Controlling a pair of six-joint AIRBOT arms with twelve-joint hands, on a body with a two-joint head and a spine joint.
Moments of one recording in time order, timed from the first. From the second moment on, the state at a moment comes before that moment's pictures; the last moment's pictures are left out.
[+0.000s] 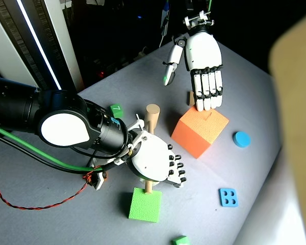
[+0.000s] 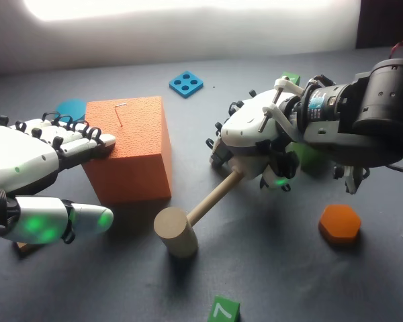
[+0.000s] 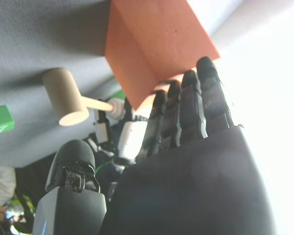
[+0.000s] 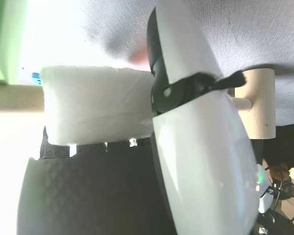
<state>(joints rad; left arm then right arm) 0.70 -0.70 0.88 -0.10 -0.44 0.96 -0.25 -1.44 1.35 -0.48 -0.27 -0.61</state>
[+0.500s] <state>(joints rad) 0.70 -0.70 0.88 -0.10 -0.44 0.96 -0.25 -1.44 1.35 -0.48 -0.28 -0.61</state>
